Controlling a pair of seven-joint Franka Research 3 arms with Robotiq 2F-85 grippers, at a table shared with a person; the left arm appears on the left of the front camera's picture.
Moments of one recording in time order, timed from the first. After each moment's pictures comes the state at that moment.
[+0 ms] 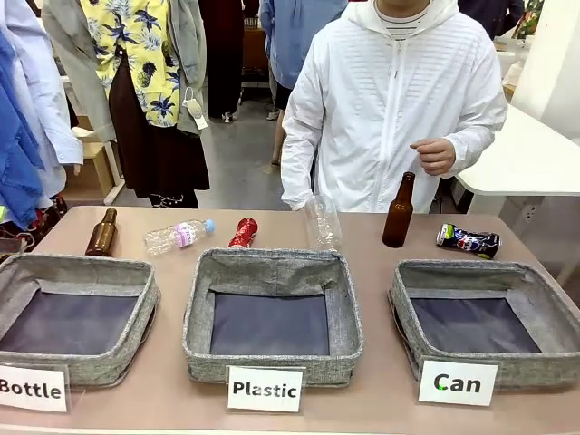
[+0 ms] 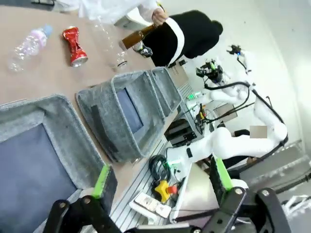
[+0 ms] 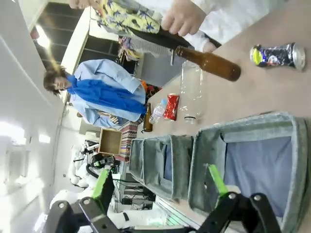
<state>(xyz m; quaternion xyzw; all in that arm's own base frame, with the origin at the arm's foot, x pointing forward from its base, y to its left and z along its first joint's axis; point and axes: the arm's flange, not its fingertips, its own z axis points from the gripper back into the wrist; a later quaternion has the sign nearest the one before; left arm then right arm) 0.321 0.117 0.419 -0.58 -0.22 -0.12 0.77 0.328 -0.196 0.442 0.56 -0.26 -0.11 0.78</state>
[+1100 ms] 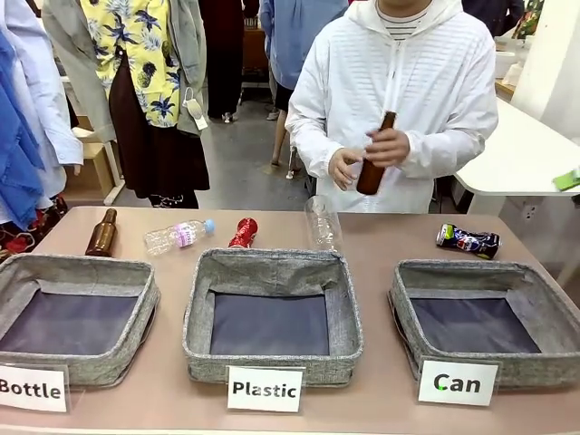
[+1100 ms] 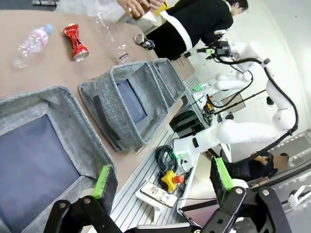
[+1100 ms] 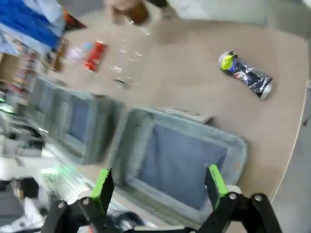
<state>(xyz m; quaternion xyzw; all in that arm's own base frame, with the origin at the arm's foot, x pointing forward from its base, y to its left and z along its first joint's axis) 0.300 0.129 0.433 -0.56 -0.23 -0.14 0.78 0.408 -0.119 0.513 0.26 -0.20 0.12 0.94</state>
